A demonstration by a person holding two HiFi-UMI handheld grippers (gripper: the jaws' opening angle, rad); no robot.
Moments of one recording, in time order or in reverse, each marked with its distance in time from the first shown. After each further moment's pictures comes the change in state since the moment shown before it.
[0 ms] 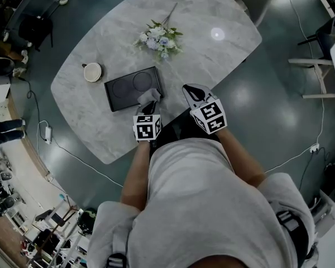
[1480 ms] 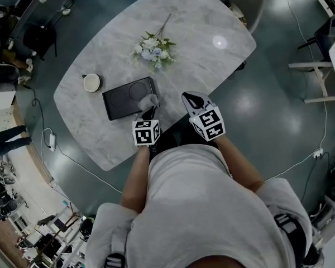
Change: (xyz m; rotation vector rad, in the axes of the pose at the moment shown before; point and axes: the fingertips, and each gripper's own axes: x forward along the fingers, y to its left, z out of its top) left arm 0.008 -0.024 0.020 -0.002 -0.030 0.011; right arm -0.022 -0.024 -0.002 0.016 -0.045 0.001
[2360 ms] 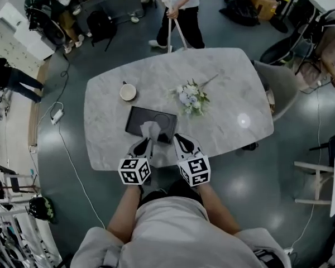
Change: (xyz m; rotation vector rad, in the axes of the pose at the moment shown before) left arm -0.132 0.024 0.046 -0.327 -0.464 0.250; right arm 0.011 0.089 0.070 -0.117 -0.138 0.291
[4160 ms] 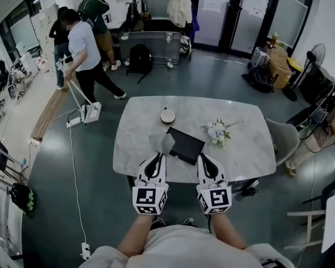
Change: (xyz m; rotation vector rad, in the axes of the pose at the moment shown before) left arm -0.259 -0.012 0.095 0.159 -0.570 0.187; right arm -0.112 0.173 0.133 -0.280 -0.364 -0.006
